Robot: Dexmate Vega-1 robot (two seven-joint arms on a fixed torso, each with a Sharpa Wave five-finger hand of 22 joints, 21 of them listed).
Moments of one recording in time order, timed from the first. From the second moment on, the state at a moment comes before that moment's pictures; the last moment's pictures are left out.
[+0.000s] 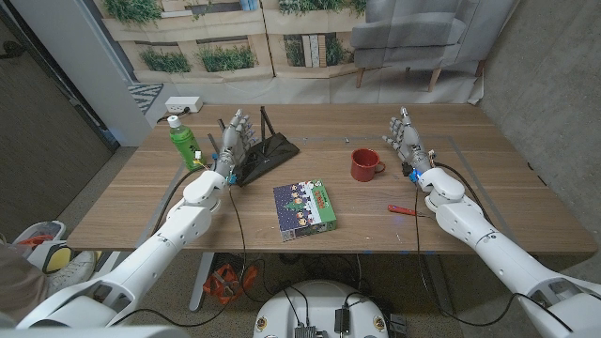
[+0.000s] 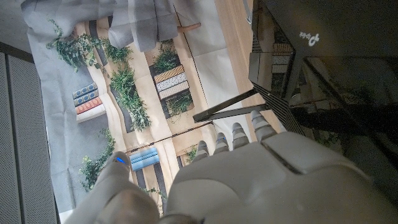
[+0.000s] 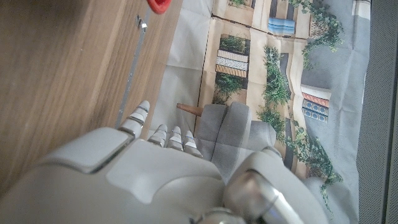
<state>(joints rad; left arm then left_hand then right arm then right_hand) 0.84 0.50 0.38 -1.30 -0.65 -0.29 -0.02 0.07 -0.03 0.43 -0.06 0.18 -0.12 -0.11 0.19 0.18 -0.11 0.02 0.21 0.19 -0.14 0.06 0.18 0.18 -0.05 0.12 0.19 0.17 -0.83 -0.51 -0.37 -1.29 0.65 0.28 0.04 0.17 0.02 -0.03 0.05 0.24 -0.02 0.02 0.19 0.18 -0.01 0.03 0.19 0.19 -0.06 0.01 0.19 0.20 0.14 0.11 0.18 0.17</state>
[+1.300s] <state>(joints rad) 0.86 0.51 0.38 -1.32 -0.63 -0.28 0.00 0.07 -0.02 0.43 -0.06 0.18 -0.11 -0.11 0.19 0.18 -0.11 0.02 0.22 0.19 -0.15 0.06 0.18 0.18 -0.05 0.12 0.19 0.17 -0.83 -0.54 -0.38 -1.30 0.62 0.28 0.03 0.20 0.02 -0.03 0.04 0.23 -0.02 0.02 0.19 0.18 -0.01 0.04 0.19 0.19 -0.07 -0.01 0.19 0.20 0.15 0.09 0.18 0.17</state>
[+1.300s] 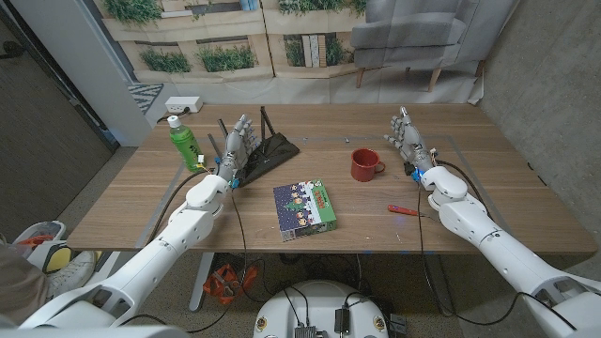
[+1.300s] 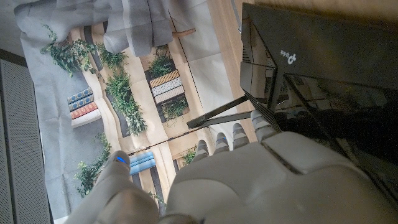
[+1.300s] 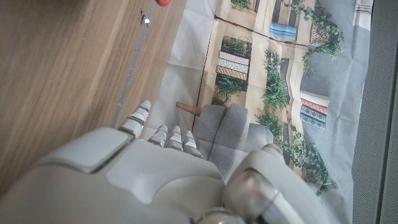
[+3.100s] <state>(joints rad) 0.90 0.58 0.41 -1.44 -0.54 -0.22 0.06 0.08 -0.02 0.43 -0.07 0.18 -0.08 -0.11 0.19 0.18 -0.10 0.03 0.22 0.19 -0.17 0.07 0.18 0.18 -0.07 0.11 0.19 0.17 -0.94 -0.70 -0.37 -1.49 0.43 0.30 -0.05 0.35 0.03 0.02 -0.05 0.21 -0.02 -0.01 0.20 0.19 0.00 0.01 0.20 0.19 -0.12 -0.02 0.19 0.20 0.09 0.09 0.18 0.17</state>
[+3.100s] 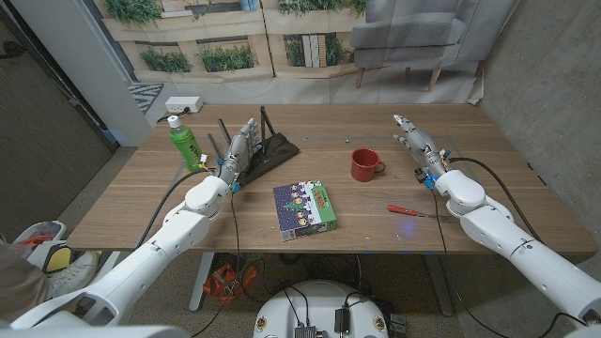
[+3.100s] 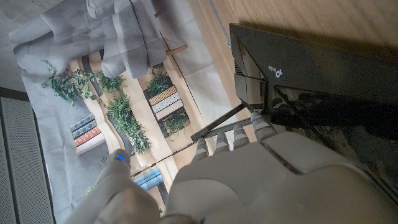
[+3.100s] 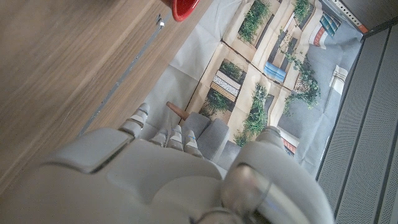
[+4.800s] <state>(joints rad) 0.91 0.60 0.42 -1.48 -0.51 -0.21 0.07 0.09 -0.01 0.43 -0.08 0.18 -0.08 -0.11 0.19 0.18 -0.10 0.03 0.22 0.19 -0.17 0.07 0.18 0.18 -0.07 0.11 0.19 0.17 -1.04 -0.83 -0.33 -1.70 0.23 0.16 -0.19 0.46 0.04 0.07 -0.12 0.20 -0.02 -0.01 0.20 0.19 -0.01 0.00 0.20 0.19 -0.12 -0.03 0.19 0.20 0.10 0.07 0.19 0.16</state>
